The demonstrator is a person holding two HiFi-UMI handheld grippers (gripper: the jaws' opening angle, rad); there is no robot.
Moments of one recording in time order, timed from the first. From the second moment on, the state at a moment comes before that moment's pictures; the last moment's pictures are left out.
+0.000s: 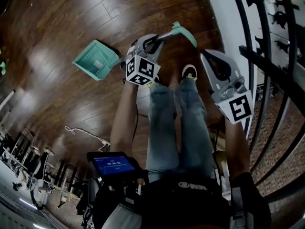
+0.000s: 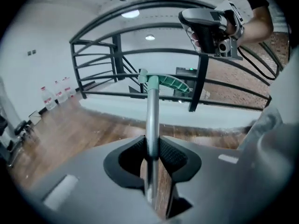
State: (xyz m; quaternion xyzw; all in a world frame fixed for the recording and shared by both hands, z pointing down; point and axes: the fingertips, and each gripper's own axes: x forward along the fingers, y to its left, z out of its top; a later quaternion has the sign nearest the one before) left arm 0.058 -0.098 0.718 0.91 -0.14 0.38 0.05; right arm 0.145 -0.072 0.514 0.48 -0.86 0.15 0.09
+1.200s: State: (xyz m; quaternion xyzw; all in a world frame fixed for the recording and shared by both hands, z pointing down) left arm -0.069 -0.021 0.577 0.92 -0.34 0.19 0.09; right arm 0.008 -0.032 0.360 0.33 -0.94 0.09 0.06
